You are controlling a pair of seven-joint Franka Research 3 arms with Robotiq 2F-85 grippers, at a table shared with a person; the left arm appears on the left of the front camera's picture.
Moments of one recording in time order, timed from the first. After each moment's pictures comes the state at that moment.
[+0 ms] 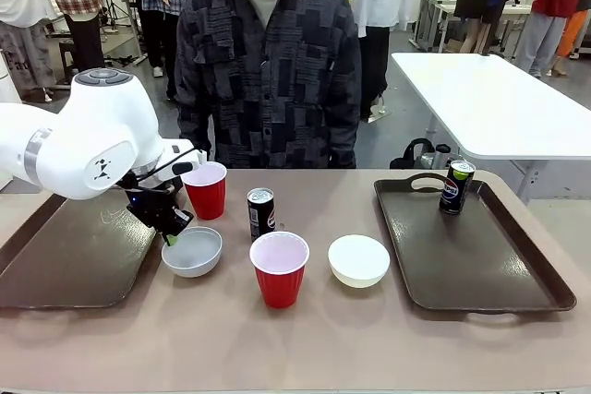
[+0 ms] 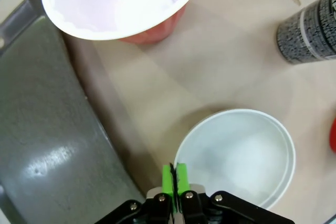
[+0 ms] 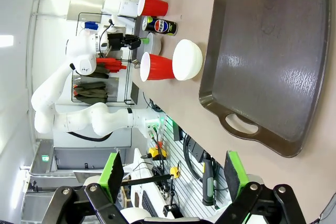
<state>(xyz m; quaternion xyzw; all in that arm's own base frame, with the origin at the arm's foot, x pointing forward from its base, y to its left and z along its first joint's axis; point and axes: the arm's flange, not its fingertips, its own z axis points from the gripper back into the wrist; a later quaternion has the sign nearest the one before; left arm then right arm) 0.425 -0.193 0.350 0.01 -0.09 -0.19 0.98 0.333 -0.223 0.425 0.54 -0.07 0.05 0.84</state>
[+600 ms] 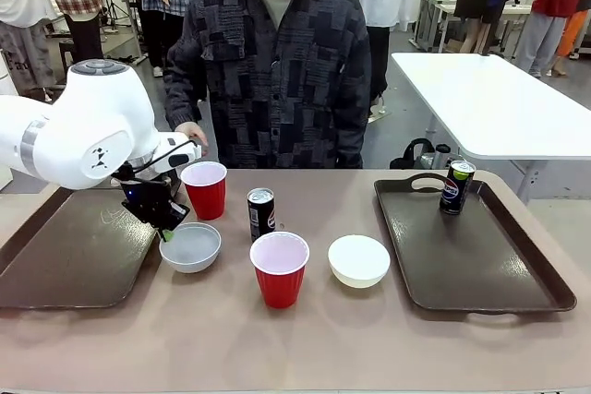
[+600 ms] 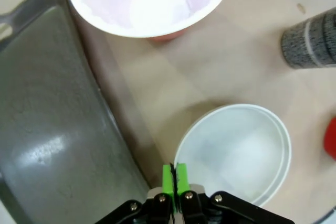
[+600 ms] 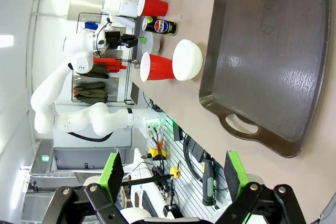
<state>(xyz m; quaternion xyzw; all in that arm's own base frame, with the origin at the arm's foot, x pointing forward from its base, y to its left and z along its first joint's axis) 0.428 -0.187 0.366 0.00 -0.08 -0.17 0.98 0.333 -0.223 0.425 0.54 -0.07 0.05 0.84</state>
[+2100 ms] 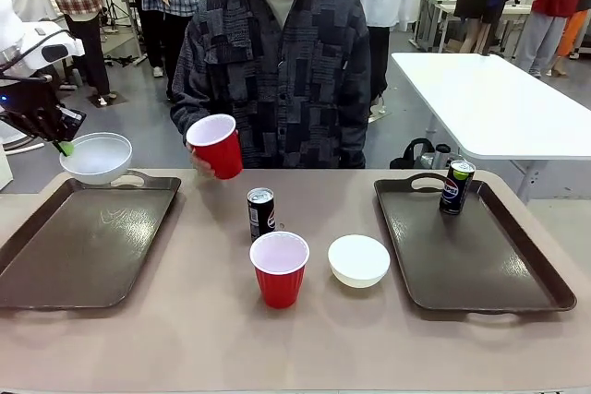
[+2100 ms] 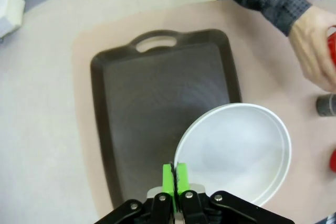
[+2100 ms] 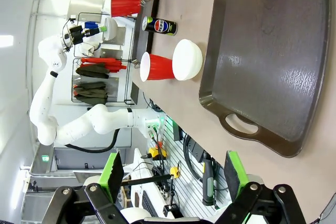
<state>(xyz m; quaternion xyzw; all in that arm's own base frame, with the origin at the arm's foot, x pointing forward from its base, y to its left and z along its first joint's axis) 0.433 -0.041 0.519 0.03 -0.18 -0.04 0.98 0.333 -0.223 0.425 0.54 -0.07 0.05 0.84</state>
